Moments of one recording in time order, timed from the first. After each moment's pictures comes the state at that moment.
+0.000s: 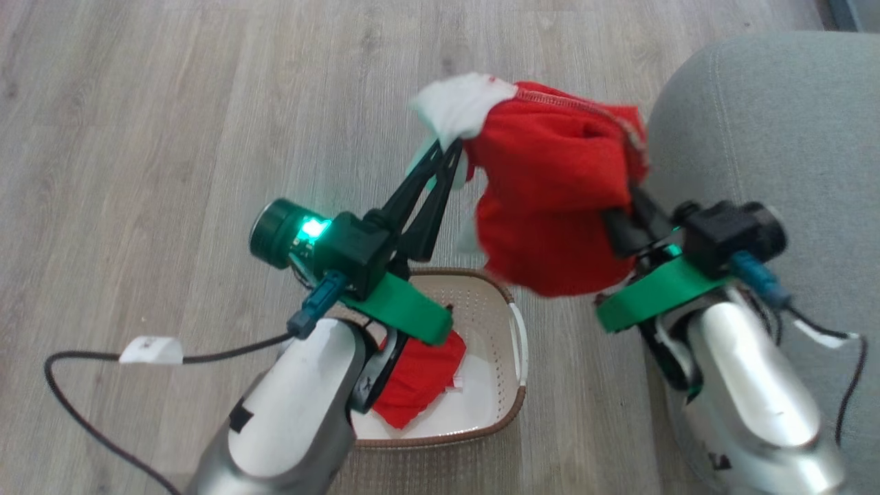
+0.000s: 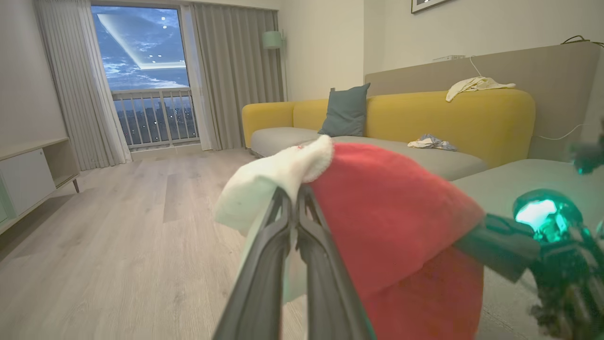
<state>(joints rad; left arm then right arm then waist) -0.47 0.04 -0.56 0.13 -0.24 0.10 -0.26 -0.40 -0.12 0.30 0.26 0.18 0.13 -0.26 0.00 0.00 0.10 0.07</state>
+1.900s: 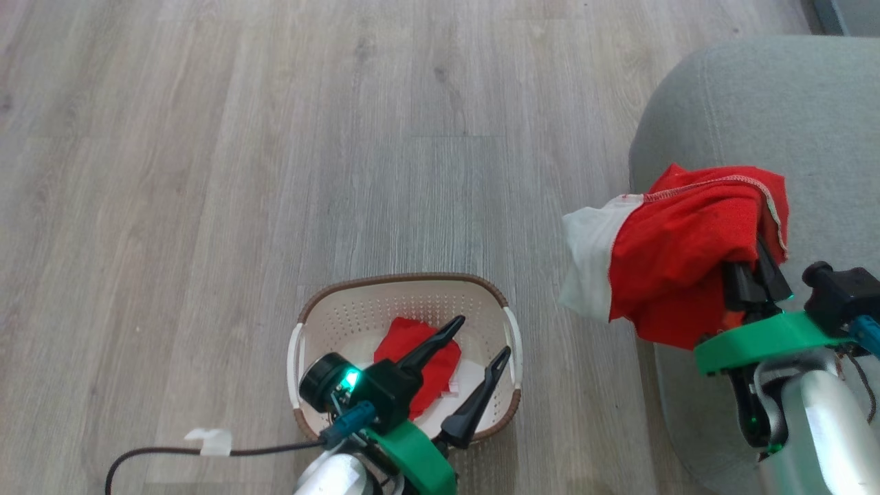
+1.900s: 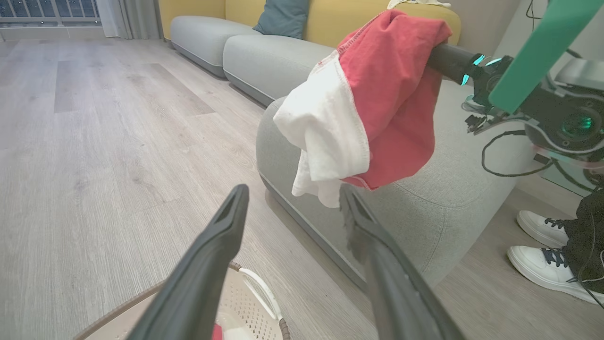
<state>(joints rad) -0.17 0.05 -0.61 0.23 -0.23 -0.13 -0.26 -0.17 -0.13 -0.01 0.19 0.23 0.13 -0.26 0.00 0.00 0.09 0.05</state>
